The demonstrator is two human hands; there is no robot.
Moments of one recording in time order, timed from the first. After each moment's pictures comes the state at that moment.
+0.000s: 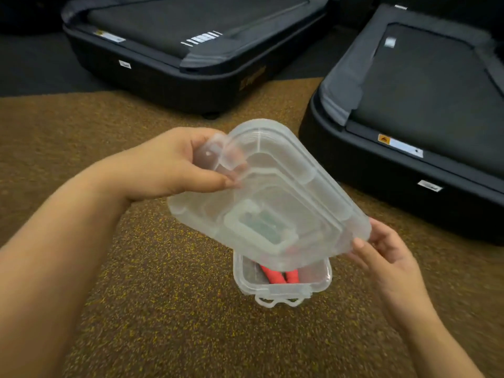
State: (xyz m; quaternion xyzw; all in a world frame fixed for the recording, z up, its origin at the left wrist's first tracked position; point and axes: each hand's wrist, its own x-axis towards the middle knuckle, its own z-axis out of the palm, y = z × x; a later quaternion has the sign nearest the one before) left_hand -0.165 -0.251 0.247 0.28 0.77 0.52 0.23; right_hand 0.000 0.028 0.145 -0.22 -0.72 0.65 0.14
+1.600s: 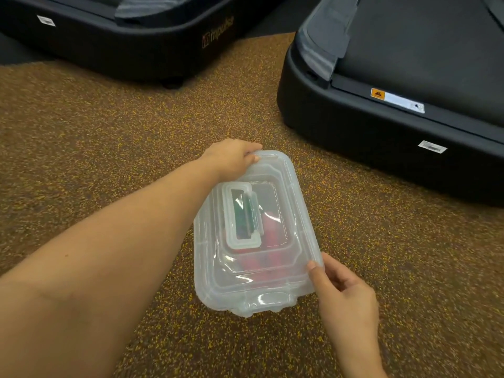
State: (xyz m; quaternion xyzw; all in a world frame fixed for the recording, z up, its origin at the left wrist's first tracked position) left_hand -0.282 -0.076 0.067 0.31 0.92 0.19 0.17; right_hand 0.002 0.009 0.054 -0.43 -0.70 0.55 0.13
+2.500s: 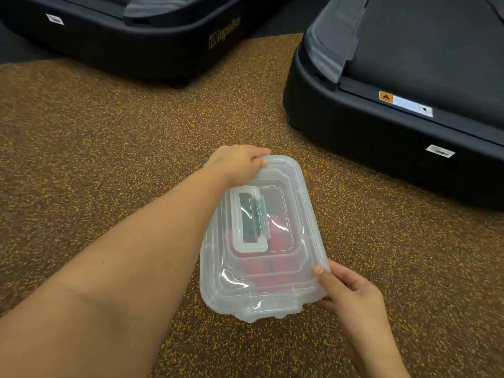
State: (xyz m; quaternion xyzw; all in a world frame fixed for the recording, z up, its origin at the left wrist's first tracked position) left_hand -0.274 -0.081 0.065 0.27 0.92 0.23 0.16; right_hand -0.002 0.020 0.058 -0.44 -0.59 0.67 0.05
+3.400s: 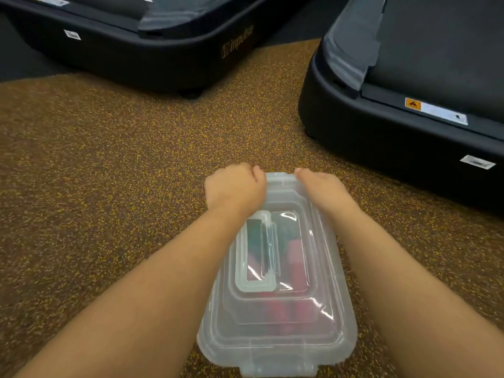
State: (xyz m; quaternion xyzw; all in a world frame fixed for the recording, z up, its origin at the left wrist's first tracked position) left_hand -0.262 -0.092 0.046 0.12 0.98 0.18 0.00; right_hand -0.197 0.045 0.076 -0.33 -0.81 0.48 -0.04
